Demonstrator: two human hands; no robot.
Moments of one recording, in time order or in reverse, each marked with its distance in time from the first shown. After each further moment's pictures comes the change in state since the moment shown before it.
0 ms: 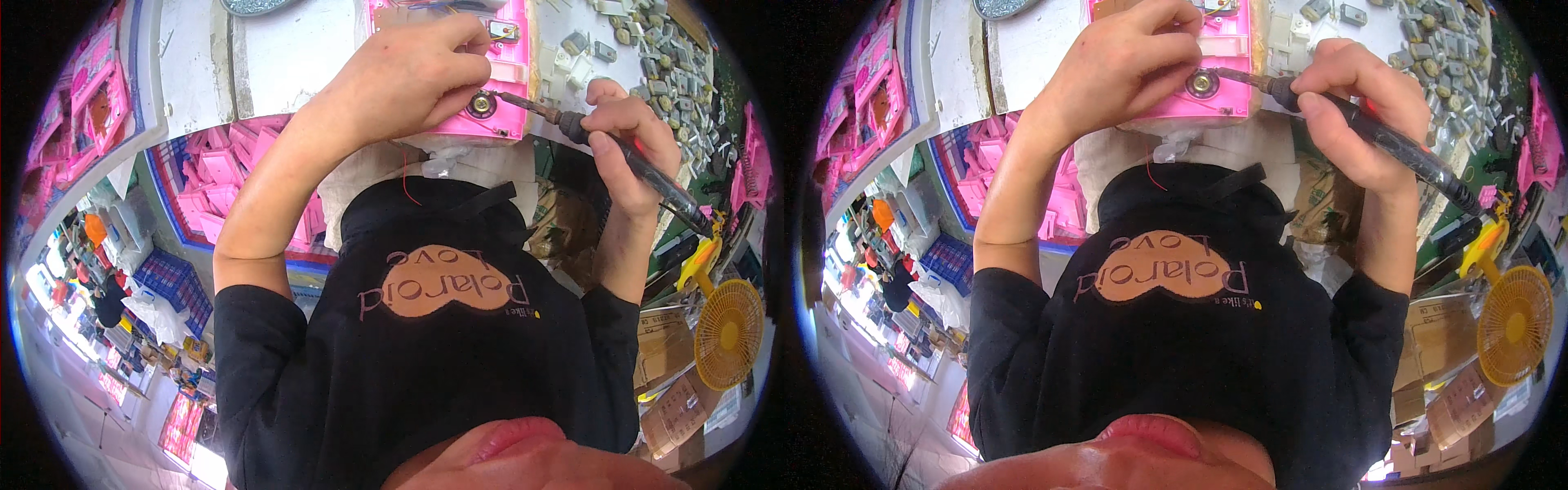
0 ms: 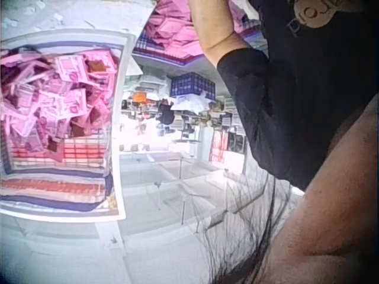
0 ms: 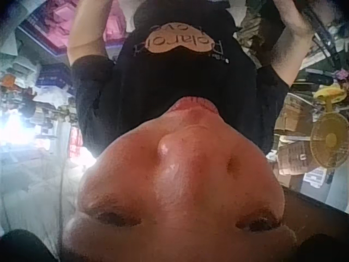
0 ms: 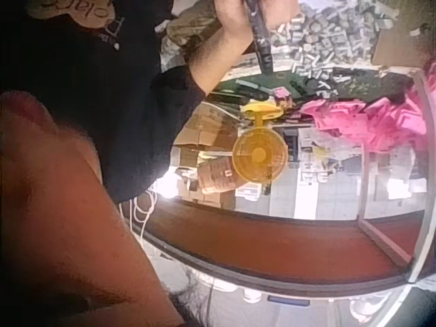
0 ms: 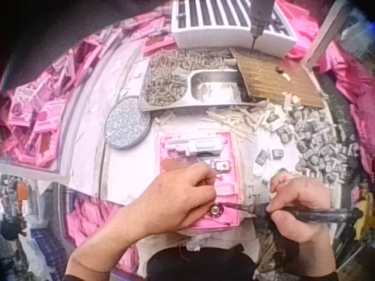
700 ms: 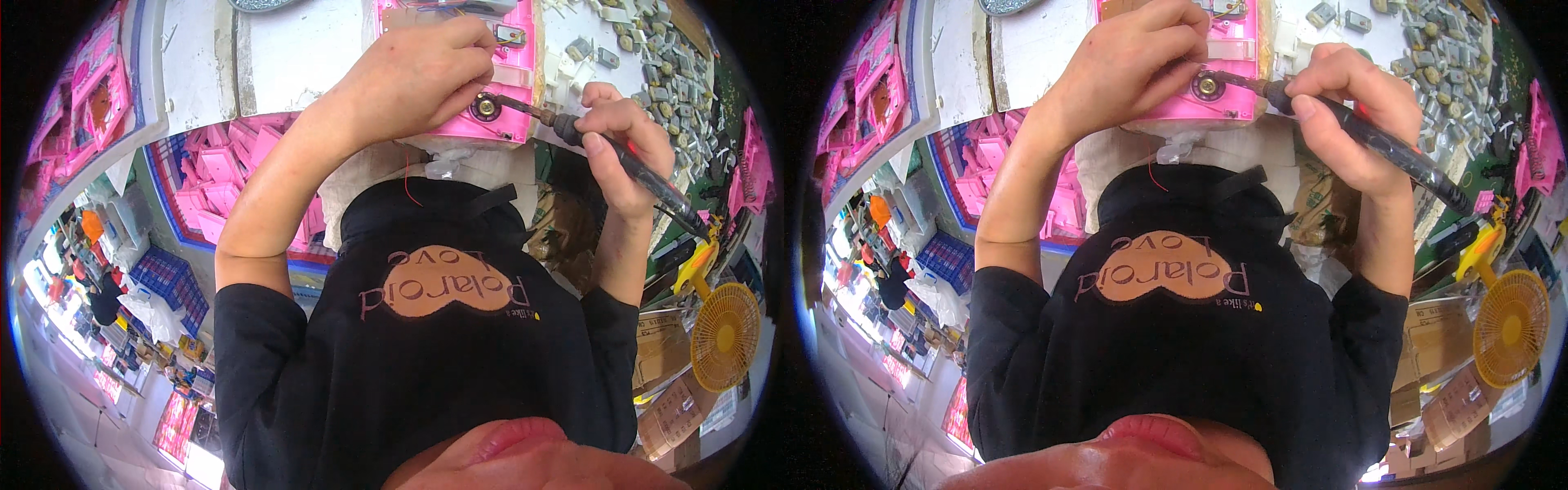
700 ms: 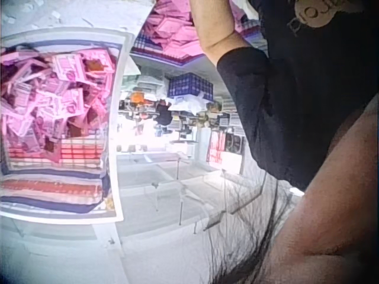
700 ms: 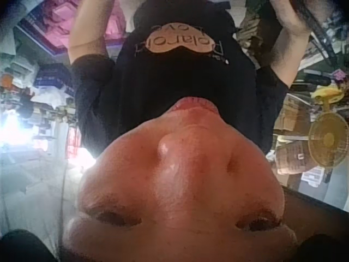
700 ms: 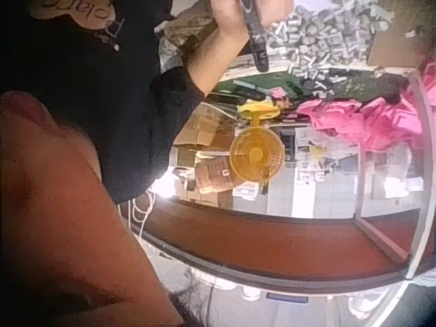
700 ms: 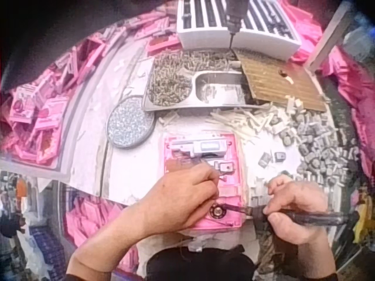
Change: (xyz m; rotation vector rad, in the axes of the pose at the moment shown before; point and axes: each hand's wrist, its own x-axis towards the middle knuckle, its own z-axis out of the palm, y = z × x) left_hand -0.003 -0.005 0.007 -0.003 0.059 0.016; right_hand 0.002 0.000 0.007 -0.011 -0.016 0.029
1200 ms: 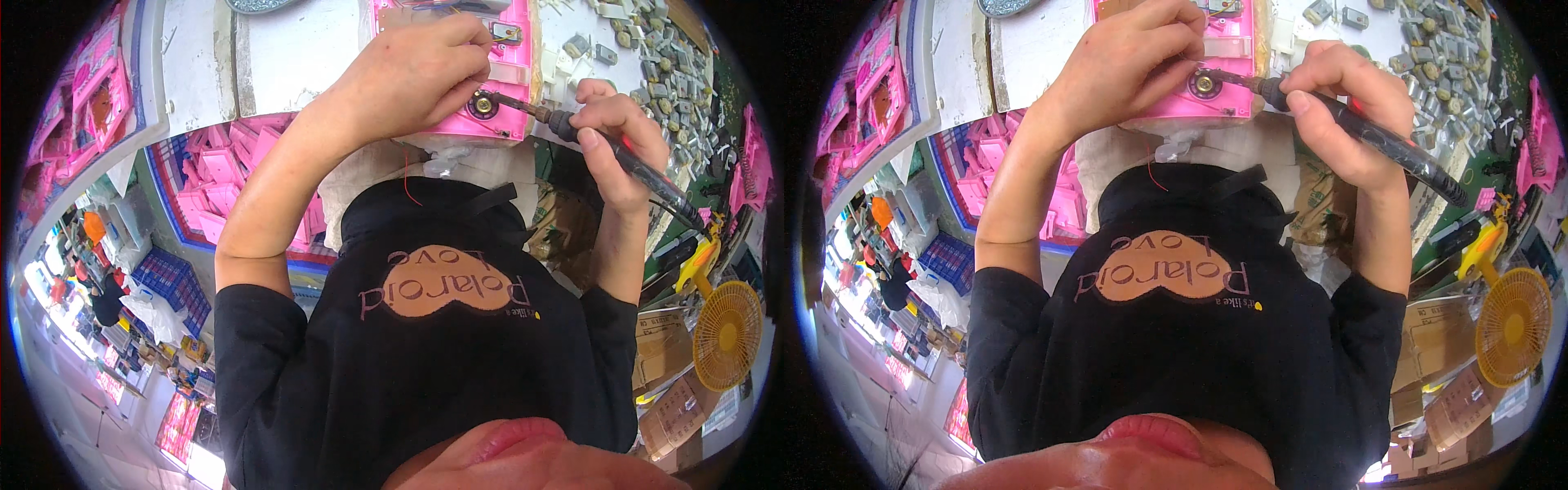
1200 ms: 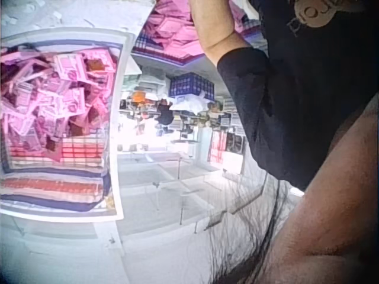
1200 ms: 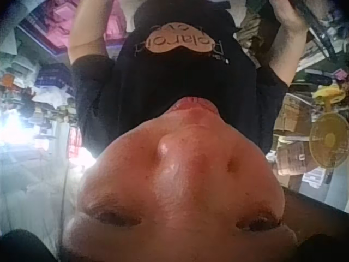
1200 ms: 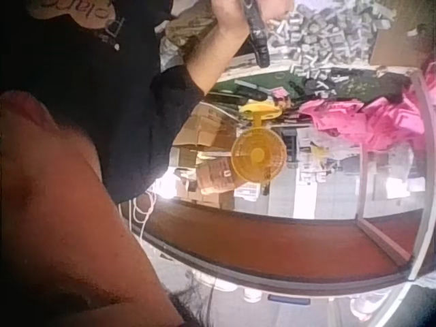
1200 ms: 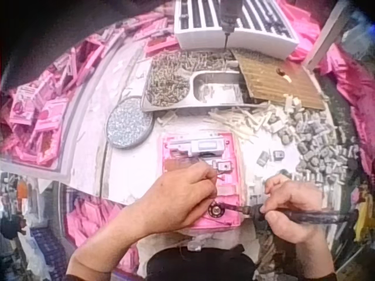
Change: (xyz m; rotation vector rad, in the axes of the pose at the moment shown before) left_hand 0.001 0.002 -0.001 -0.014 -0.002 -0.009; right_hand -0.004 0.002 0.005 0.028 0.042 0.011
